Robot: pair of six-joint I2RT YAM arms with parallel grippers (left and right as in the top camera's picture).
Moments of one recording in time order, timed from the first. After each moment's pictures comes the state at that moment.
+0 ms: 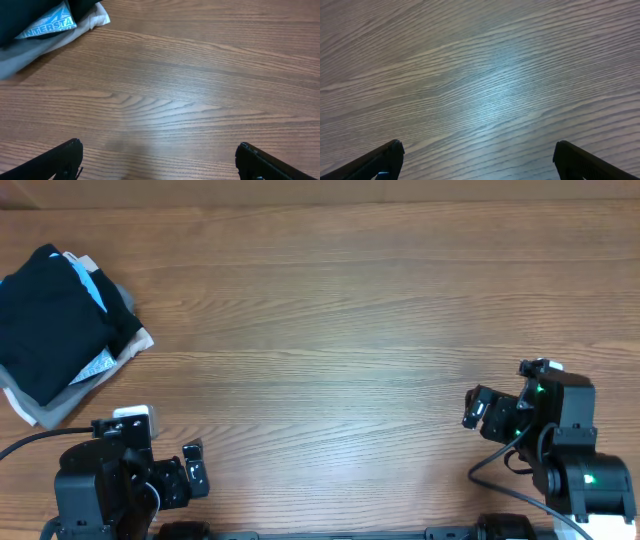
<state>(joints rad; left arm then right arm) 0.01 0.60 1.14 -1.40 0.00 -0.16 -0.03 0.77 0.83 -1.00 -0.04 0.28</state>
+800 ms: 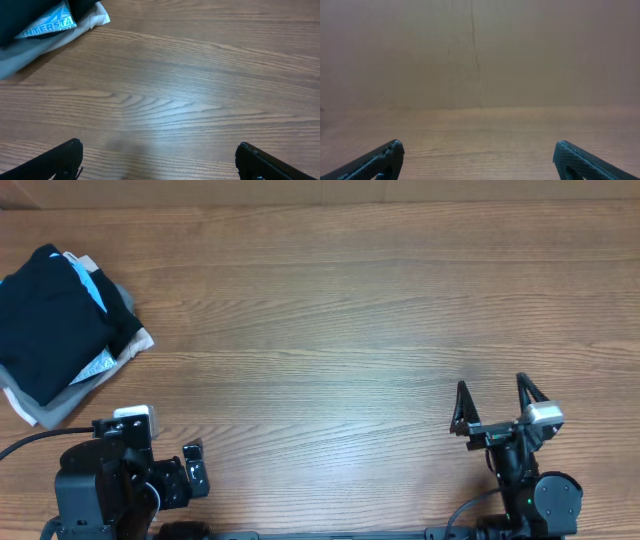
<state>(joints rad) 0.01 0.60 1.14 -1.40 0.00 -0.16 0.05 0.01 0.16 -0.07 -0.09 0.10</state>
